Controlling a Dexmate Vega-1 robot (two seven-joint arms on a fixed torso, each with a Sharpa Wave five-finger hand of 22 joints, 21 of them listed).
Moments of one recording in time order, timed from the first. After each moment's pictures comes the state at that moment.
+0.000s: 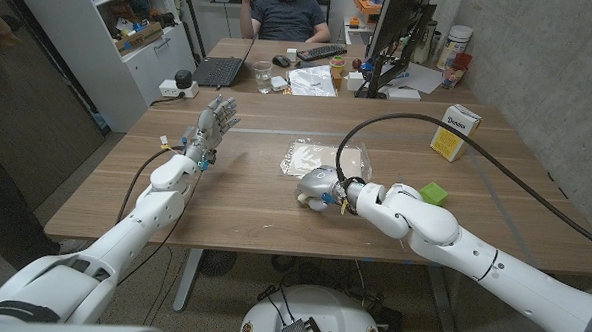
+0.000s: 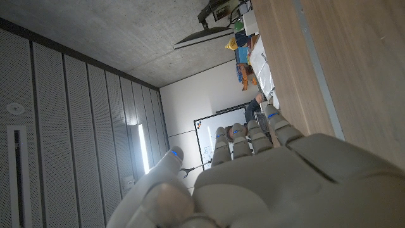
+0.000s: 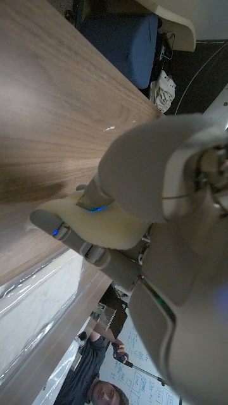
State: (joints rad) left arm 0.73 0.50 0.33 -1.07 -0.70 -0.39 -0.22; left_hand 0.02 0.05 0.50 0.14 0.18 0.11 -0.03 0.18 0.17 0.07 0.05 0.20 0.19 0.01 0.05 0.18 0.17 0.06 0.11 0.27 0.20; right arm -0.84 -0.76 -0.78 -2.07 -1.04 0.01 0.35; right_hand 1.20 0.18 0.52 -0.18 0.18 0.83 0.00 0.40 0.20 0.70 -0.03 0.45 0.26 0.83 -0.09 0.57 0.41 1.10 -0.20 0.34 0.22
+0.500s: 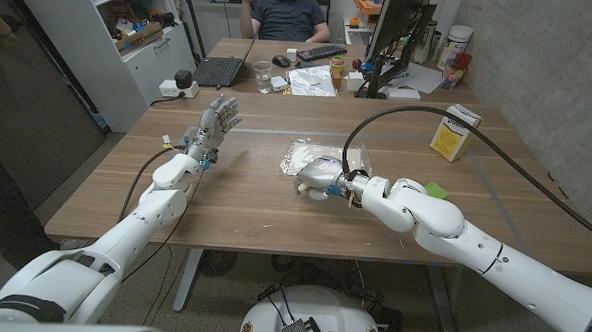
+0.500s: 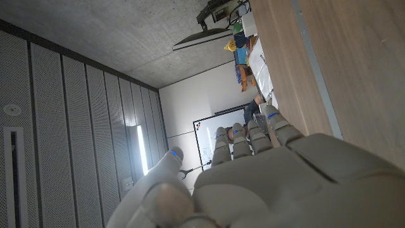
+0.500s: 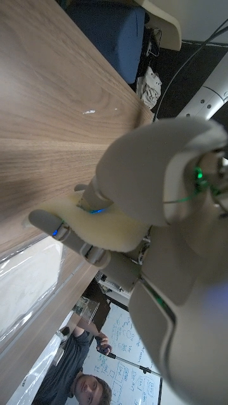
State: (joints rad) left arm 0.71 0.49 0.34 -1.04 -0.70 -0.40 -0.23; left_hand 0.02 0.05 0.50 0.14 0.18 0.11 -0.03 0.18 0.17 0.07 0.05 0.20 0.19 0.01 0.05 0.18 0.17 0.06 0.11 0.27 0.20; right arm -0.83 -0.77 -0.75 -2.06 -1.00 0.05 0.27; right_hand 1.26 0.17 0.52 -0.17 0.18 0.86 0.01 0.40 0.21 0.72 -0.02 0.45 0.26 0.85 -0.07 0.56 0.41 1.10 -0.20 0.38 0.23
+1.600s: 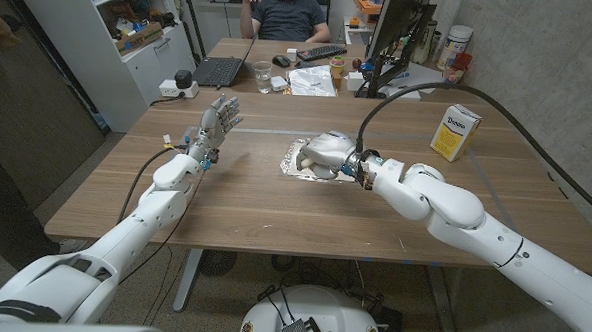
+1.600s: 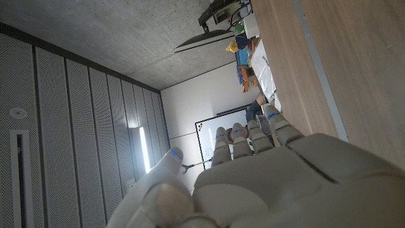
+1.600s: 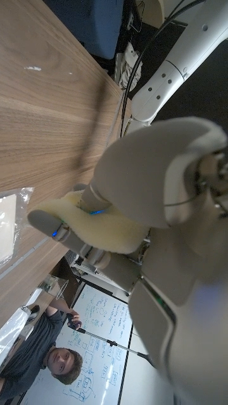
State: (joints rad) left arm 0.74 0.51 0.34 -1.10 -0.69 -0.39 -0.20; left_hand 0.02 0.05 0.50 0.14 0.18 0.11 -0.03 0.18 0.17 0.07 0.05 0.20 0.19 0.01 0.05 0.18 0.17 0.06 0.11 0.27 0.20; right arm -0.86 -0.81 -0.65 -2.17 -0.96 0.03 0.20; right_hand 1.29 0.17 0.50 -0.16 0.17 0.87 0.02 0.40 0.21 0.75 -0.01 0.46 0.28 0.87 -0.06 0.55 0.43 1.10 -0.20 0.43 0.24
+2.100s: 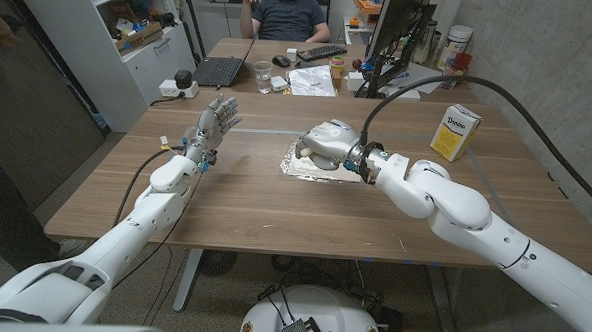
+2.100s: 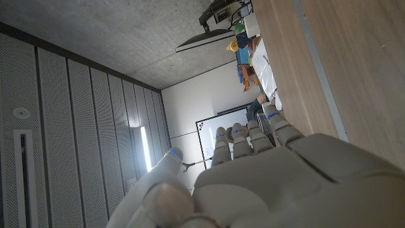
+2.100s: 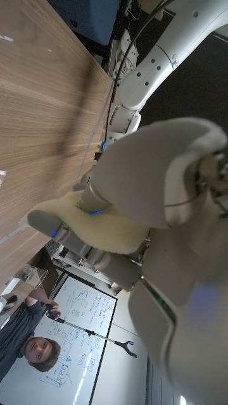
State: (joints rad) left arm 0.76 0.52 0.33 -1.13 -0.69 -0.38 -0.18; left_hand 0.02 0.05 0.50 0.14 0.18 0.11 -0.03 0.18 0.17 0.07 0.05 0.20 0.19 0.01 0.05 0.18 0.17 0.06 0.11 0.27 0.20; right arm -0.89 -0.81 -0.61 -2.23 -0.98 0.02 0.18; right_hand 1.30 0.16 0.50 -0.15 0.16 0.88 0.02 0.39 0.21 0.76 0.00 0.45 0.29 0.88 -0.06 0.54 0.44 1.10 -0.20 0.44 0.24
